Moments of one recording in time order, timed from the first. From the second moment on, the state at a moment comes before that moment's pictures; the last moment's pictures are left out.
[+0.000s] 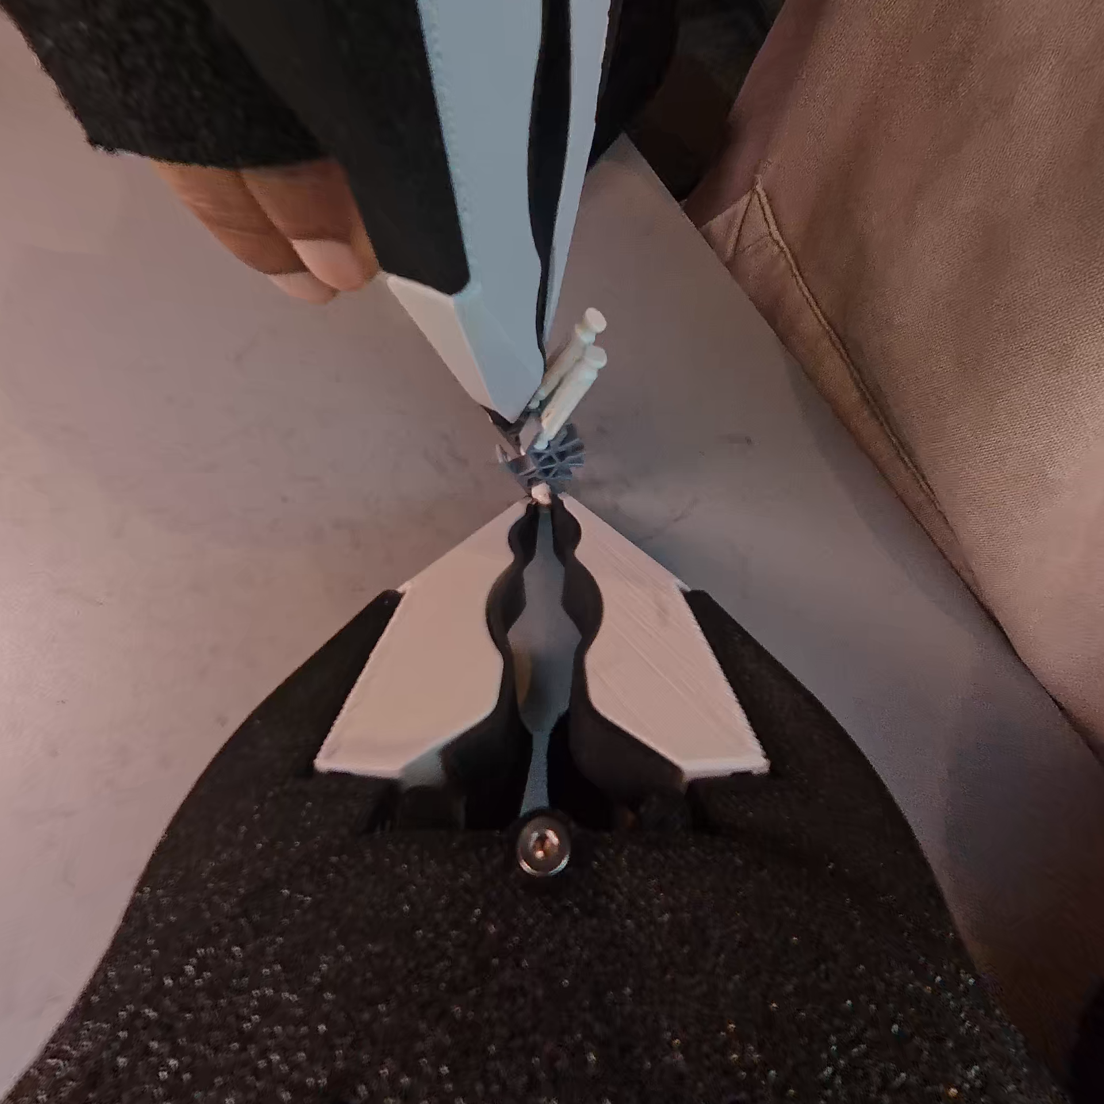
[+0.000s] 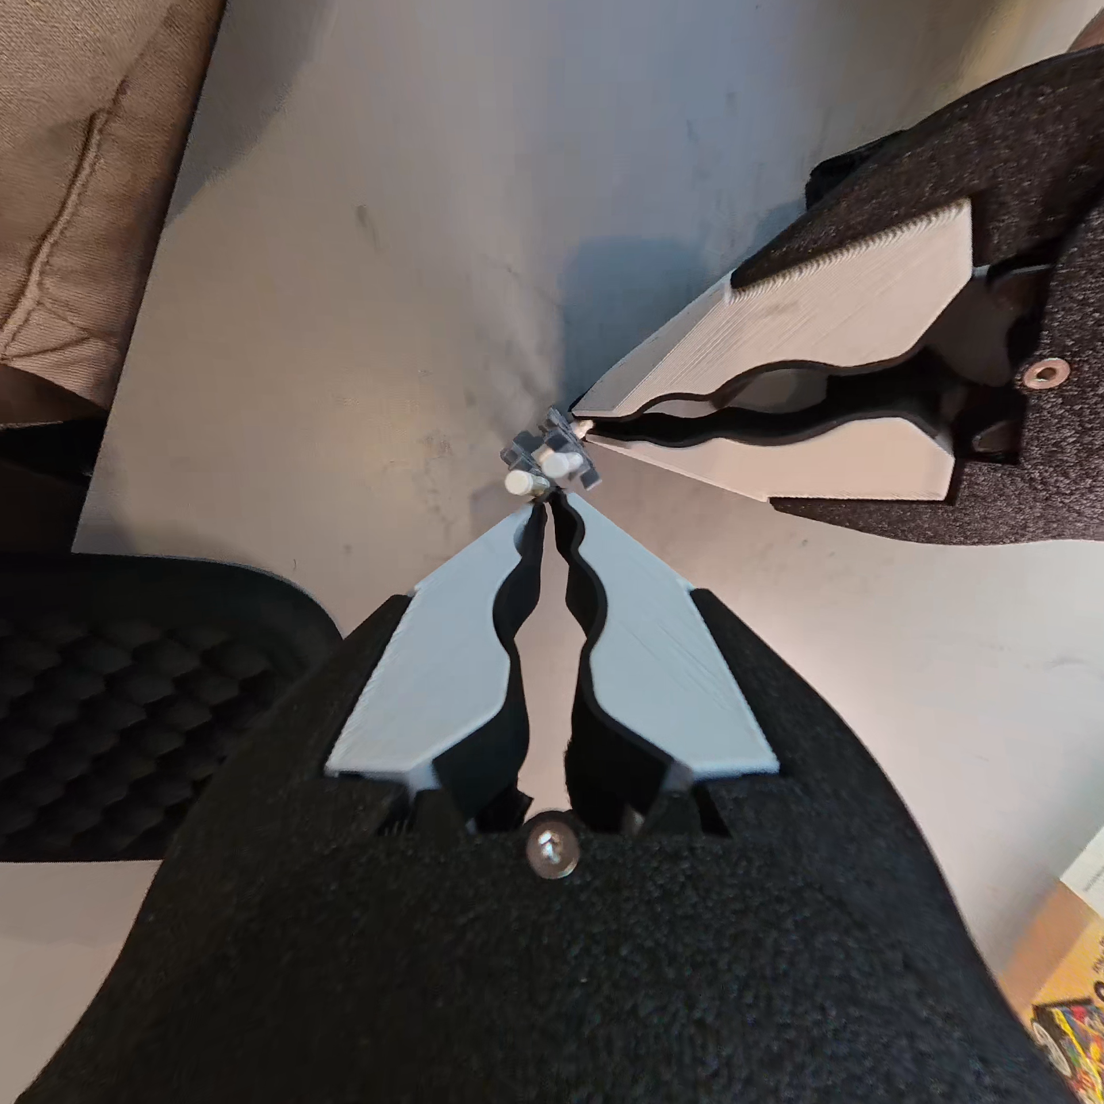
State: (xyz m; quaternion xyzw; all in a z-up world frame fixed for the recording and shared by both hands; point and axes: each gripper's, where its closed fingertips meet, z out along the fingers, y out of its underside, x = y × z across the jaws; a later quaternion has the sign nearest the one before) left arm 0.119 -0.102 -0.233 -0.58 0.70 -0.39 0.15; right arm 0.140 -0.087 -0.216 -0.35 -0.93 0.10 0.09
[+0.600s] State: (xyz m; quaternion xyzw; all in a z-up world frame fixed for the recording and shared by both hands) left arm 0.118 -0.104 -0.235 -0.60 0.68 -0.37 0.20; right arm 0.149 -0.107 -0.212 -0.34 -0.92 0.11 0.16
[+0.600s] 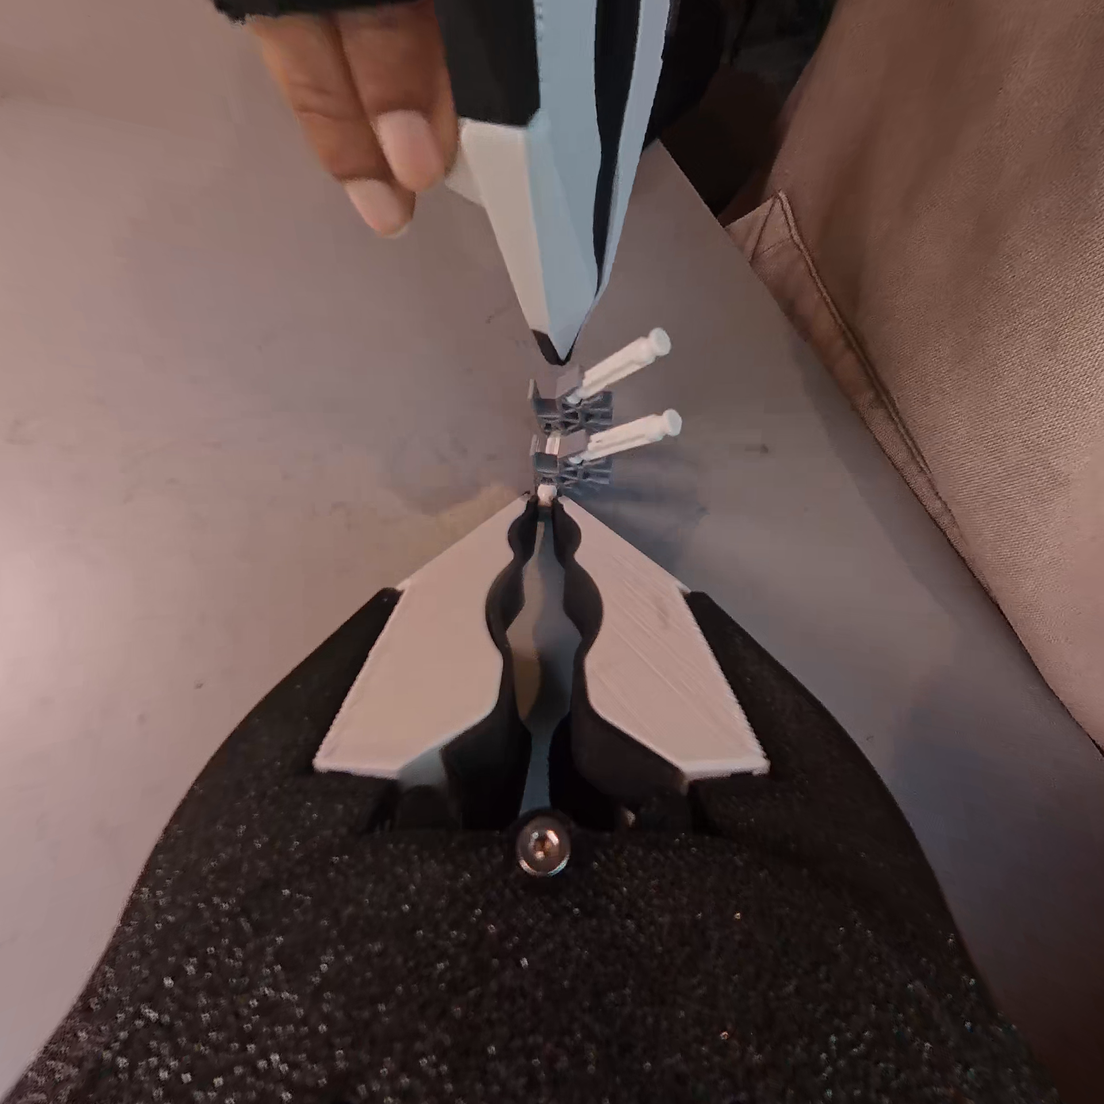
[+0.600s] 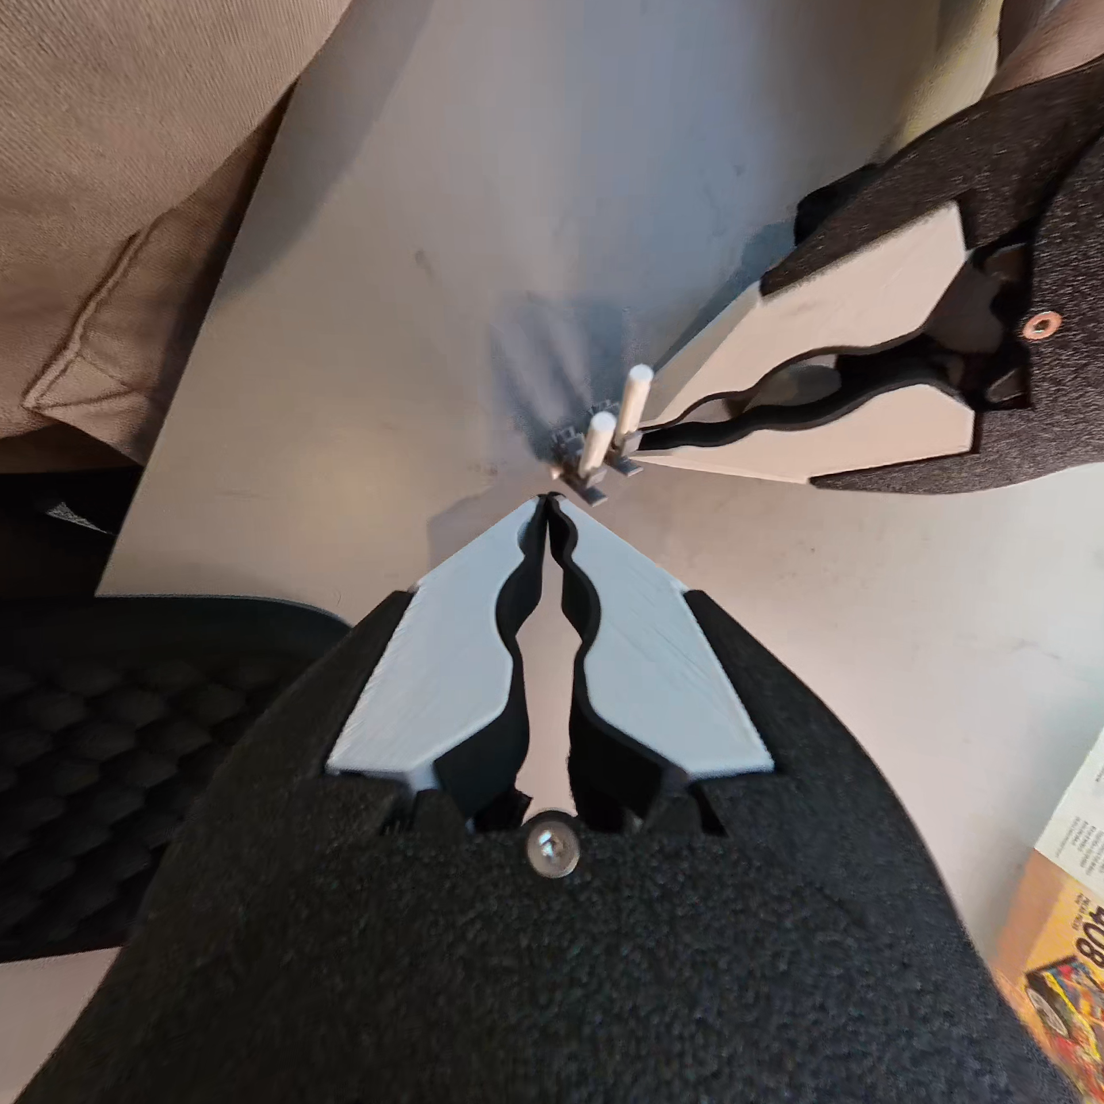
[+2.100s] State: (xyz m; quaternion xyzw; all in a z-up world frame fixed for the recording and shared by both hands) left arm 0.122 -0.096 -0.237 -0.61 0.68 -0.34 0.24; right arm 0.135 -0.108 -0.221 -0.35 -0.92 0.14 0.11
